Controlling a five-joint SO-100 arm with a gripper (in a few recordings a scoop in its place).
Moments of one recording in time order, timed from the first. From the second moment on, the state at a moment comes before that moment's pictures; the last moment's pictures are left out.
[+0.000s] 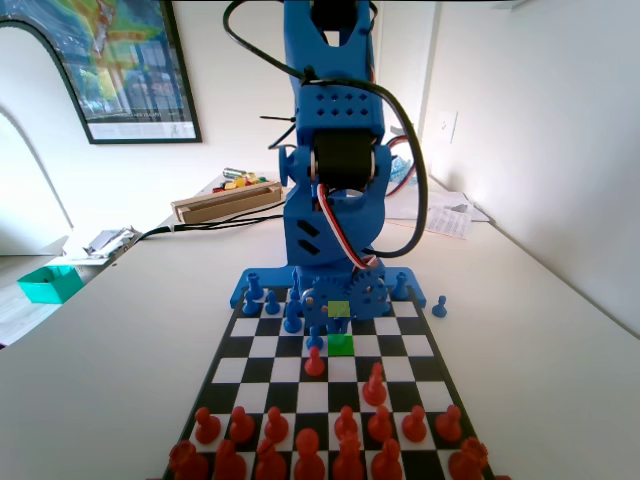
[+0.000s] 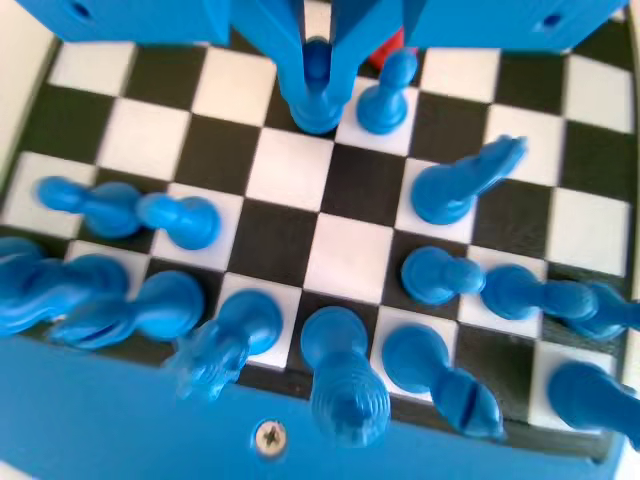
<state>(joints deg) -0.5 77.5 121.3 45.2 -101.4</state>
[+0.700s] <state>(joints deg) -0.5 76.3 118.7 44.6 -99.2</state>
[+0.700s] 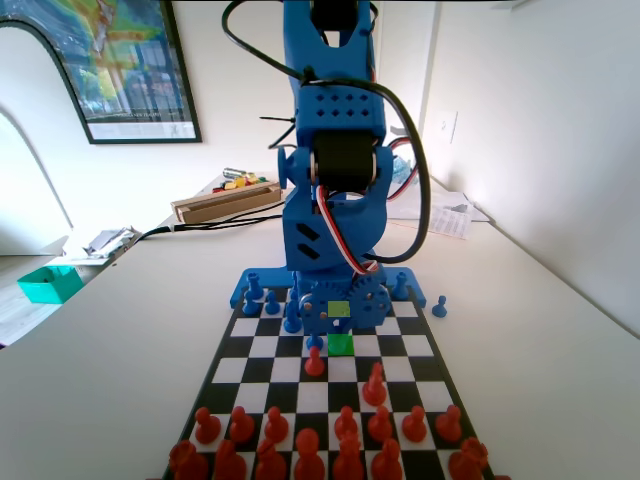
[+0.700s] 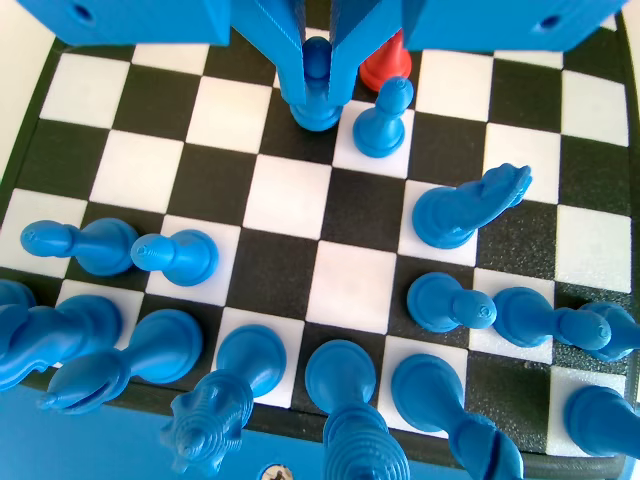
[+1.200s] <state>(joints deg) -1.8 76.3 120.3 41.5 -98.7</state>
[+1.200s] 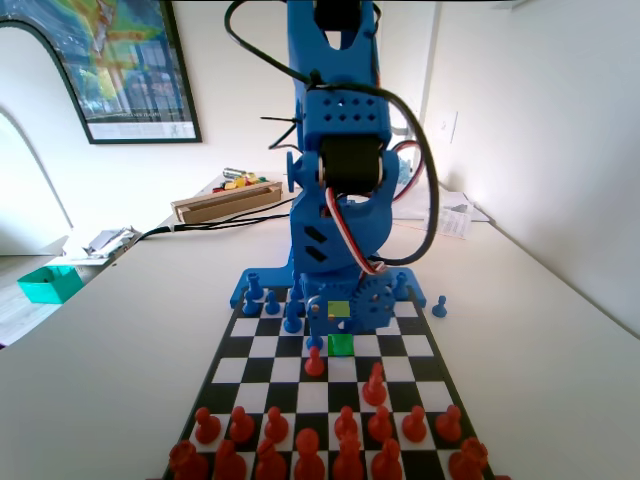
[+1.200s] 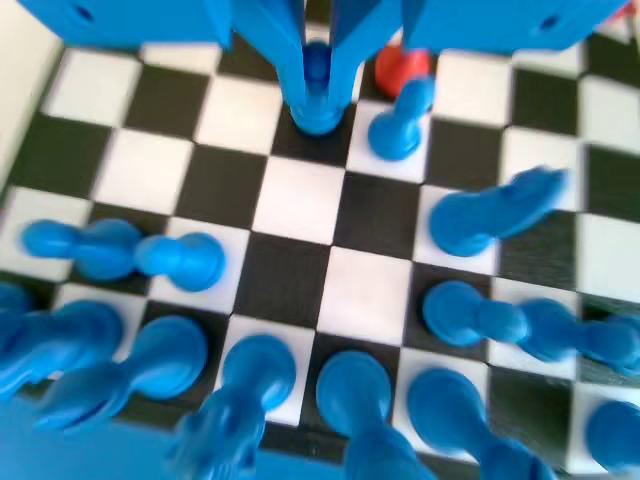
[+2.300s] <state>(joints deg) -0.9 76.9 121.9 41.6 -96.4</state>
